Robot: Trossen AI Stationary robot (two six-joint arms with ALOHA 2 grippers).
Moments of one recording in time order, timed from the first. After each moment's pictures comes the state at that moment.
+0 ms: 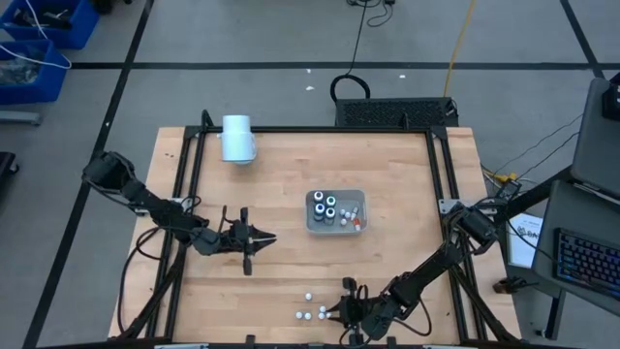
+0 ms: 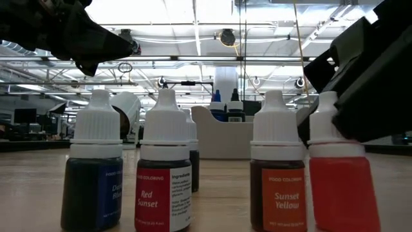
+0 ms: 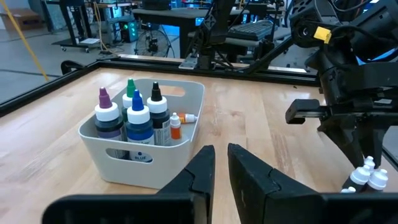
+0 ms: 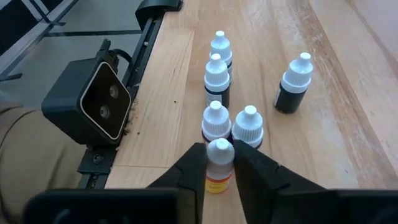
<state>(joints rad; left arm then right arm) -0.56 1.32 0.32 0.81 -0.66 -0.20 0.77 2.04 1.06 0.34 0.50 0.51</state>
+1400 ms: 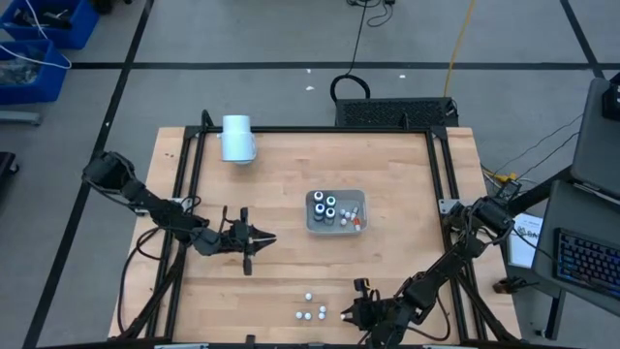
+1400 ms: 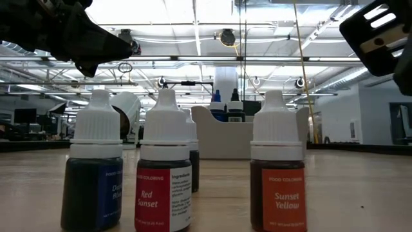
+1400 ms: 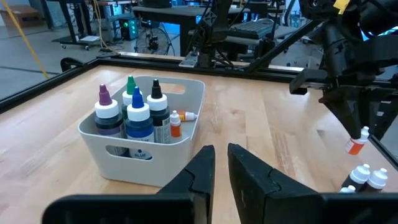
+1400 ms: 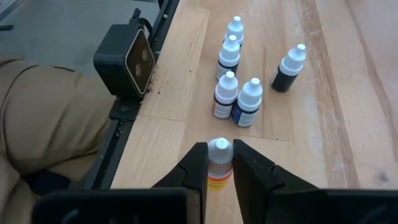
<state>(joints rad) -0.56 1.32 0.32 0.80 -0.66 -0.21 0.83 1.90 1.05 0.07 0.50 0.48</state>
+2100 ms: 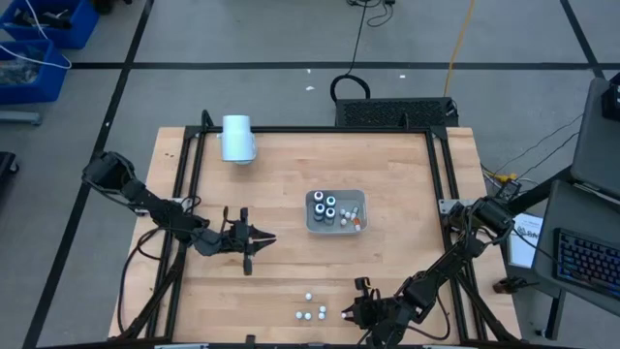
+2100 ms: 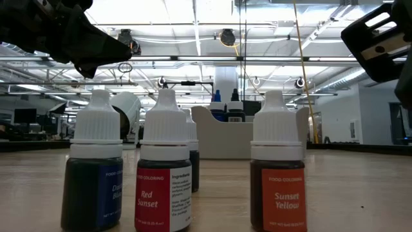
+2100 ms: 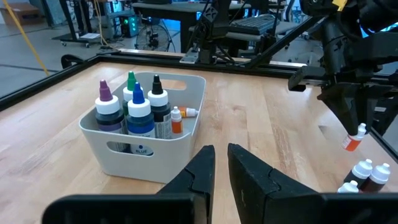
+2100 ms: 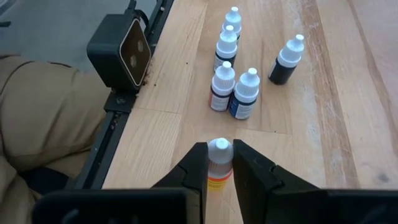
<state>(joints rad) -0.56 1.32 0.32 0.79 -0.66 -0.22 0.83 1.90 1.04 0.08 0.50 0.48</state>
